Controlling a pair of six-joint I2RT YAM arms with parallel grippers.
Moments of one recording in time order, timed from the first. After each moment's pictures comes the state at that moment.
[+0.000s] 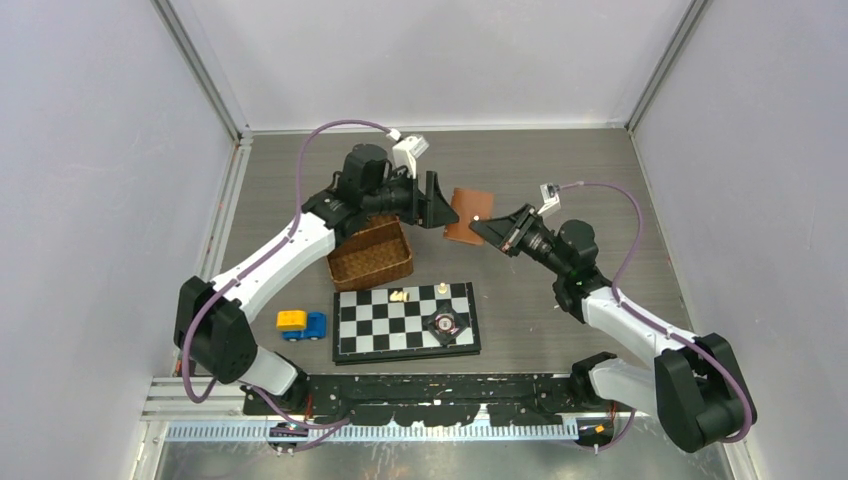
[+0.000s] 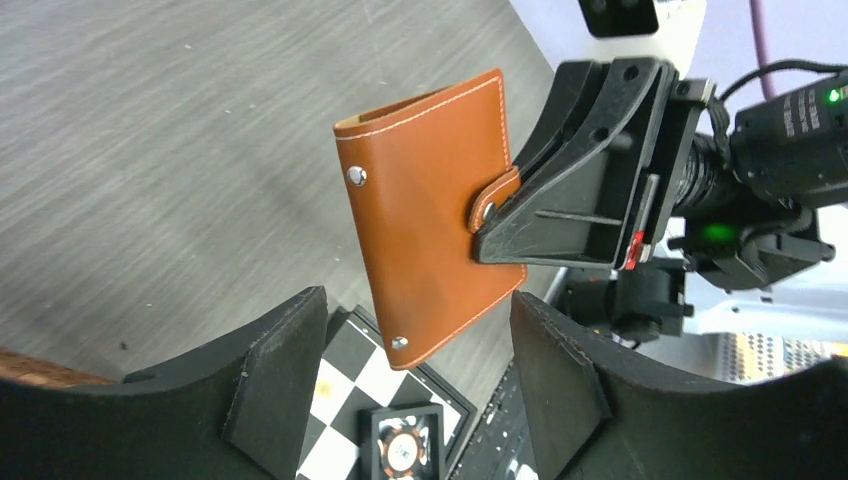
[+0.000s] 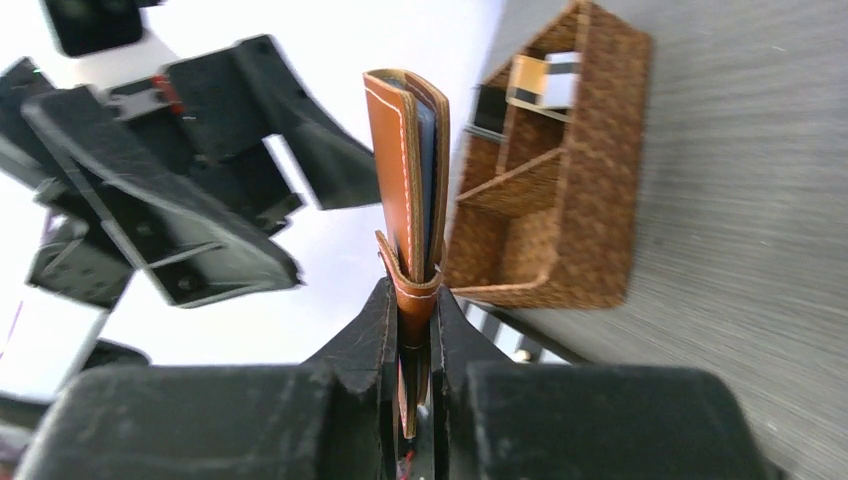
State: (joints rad) left arm -0.59 1.48 1.27 -0.22 0.50 -0.43; right arm 0.35 1.11 0.44 0.64 -0.46 1.08
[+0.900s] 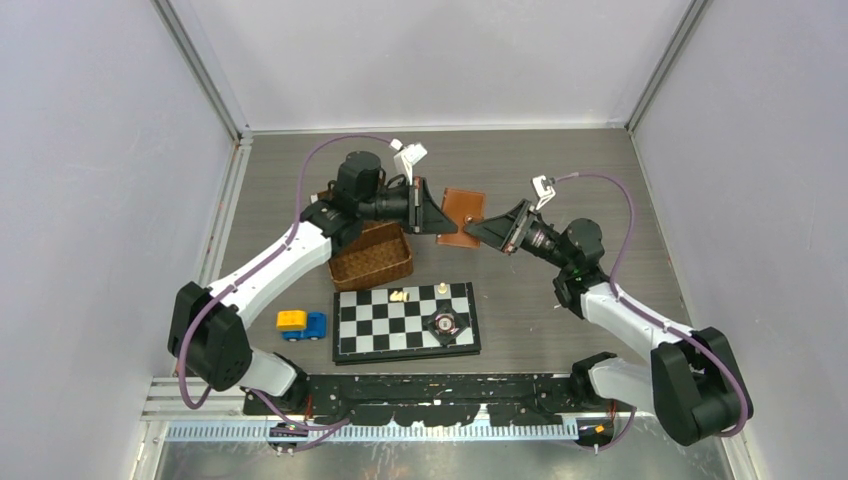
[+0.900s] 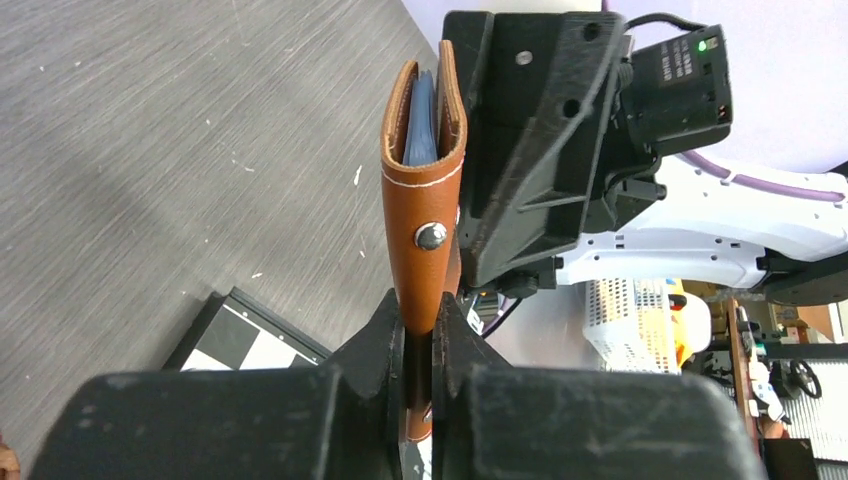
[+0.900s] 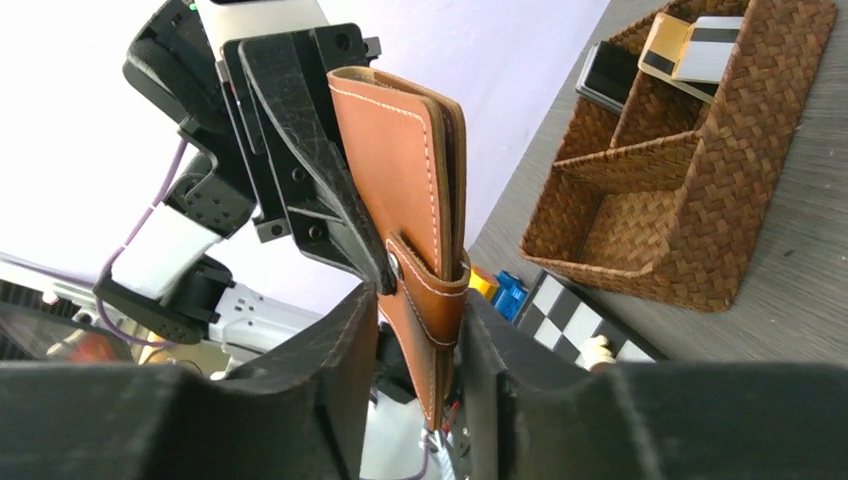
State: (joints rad) left arm -0.58 1.43 1.17 -0.07 0.74 -0.63; right arm 0.34 1.15 0.46 0.89 -0.69 1.19
